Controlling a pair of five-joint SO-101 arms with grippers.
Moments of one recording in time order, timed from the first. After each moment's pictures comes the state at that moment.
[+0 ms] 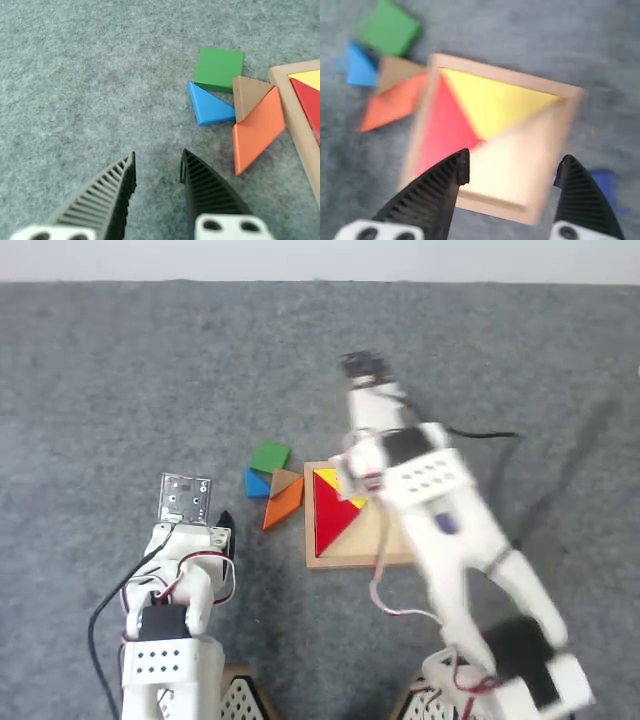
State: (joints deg) left arm -10.5 -82.8 97.1 42.6 -4.2; right arm -24.8 -11.4 20.9 68.4 -7.3
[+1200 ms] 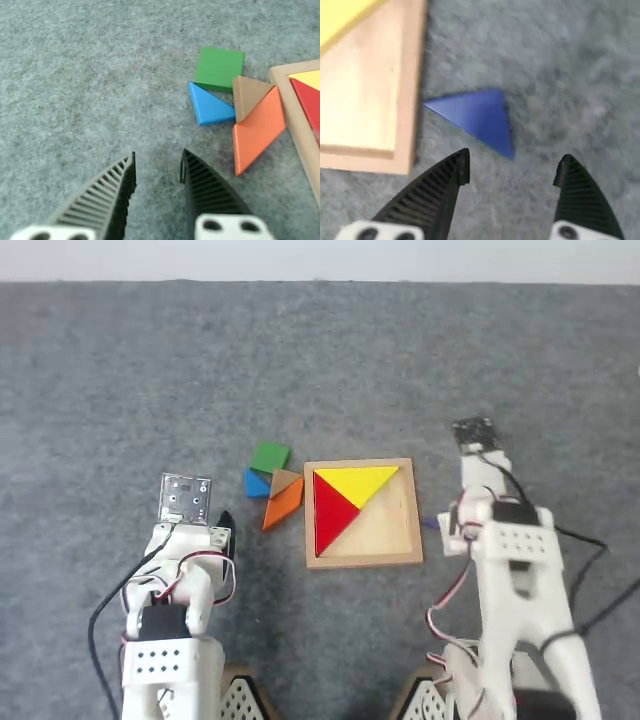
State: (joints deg) left arm -10.5 -82.8 97.1 42.6 -4.2; right arm 2.0 -31.6 58.5 54.4 13.7
